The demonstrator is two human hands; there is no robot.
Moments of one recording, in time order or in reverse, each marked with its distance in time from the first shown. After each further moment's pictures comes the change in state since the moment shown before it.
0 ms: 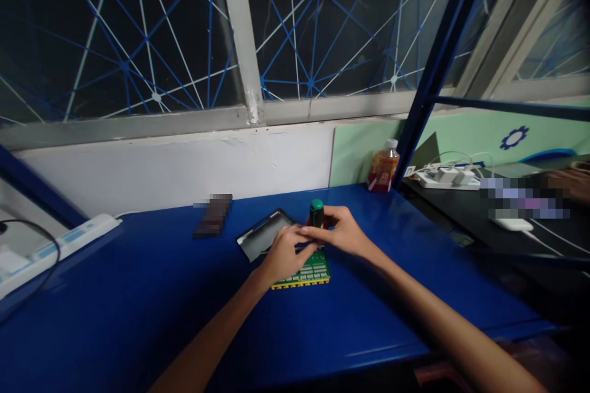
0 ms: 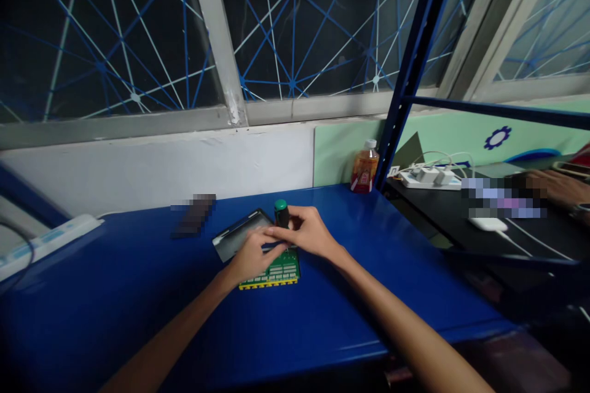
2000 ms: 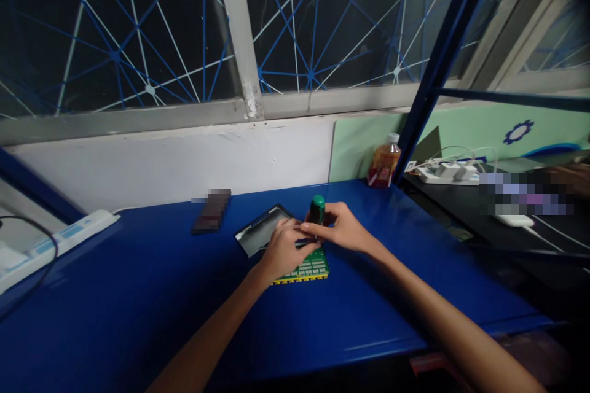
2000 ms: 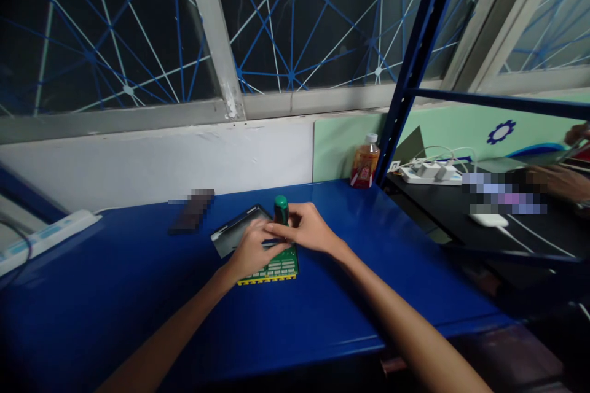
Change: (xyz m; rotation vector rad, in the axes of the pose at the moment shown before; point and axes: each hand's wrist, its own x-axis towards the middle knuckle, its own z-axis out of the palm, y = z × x) left_hand -0.003 -0.004 0.004 0.120 -0.019 -0.008; right_hand -0.001 -0.007 -0.005 0.012 -0.085 0.022
